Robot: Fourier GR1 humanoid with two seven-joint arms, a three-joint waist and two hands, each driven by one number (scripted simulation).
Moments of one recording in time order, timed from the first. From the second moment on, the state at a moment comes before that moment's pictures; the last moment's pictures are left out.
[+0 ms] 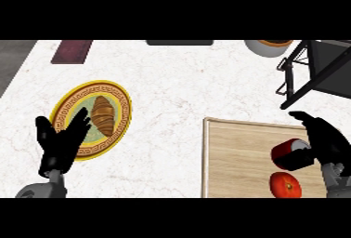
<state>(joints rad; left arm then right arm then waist) -0.05 0.19 0.05 -1.38 0.14 0.02 0.29 -0.15 -0.60 0.30 -1.73 0.43 0.07 1.00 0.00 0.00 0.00</state>
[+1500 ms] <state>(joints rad) -0.04 0.18 0.08 -1.38 0.12 0.01 0.28 -0.12 -0.54 0.09 -2.06 0.44 0.09 0.67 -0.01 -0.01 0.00</state>
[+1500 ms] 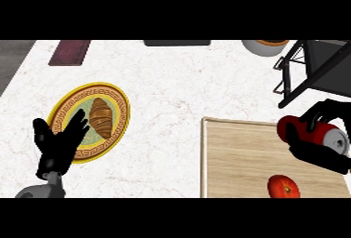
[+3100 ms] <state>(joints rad) -0.08 0.17 0.09 -1.36 0.11 -0.02 0.29 -0.81 -1.00 -0.33 -1.32 0.21 0.35 0.59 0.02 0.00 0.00</state>
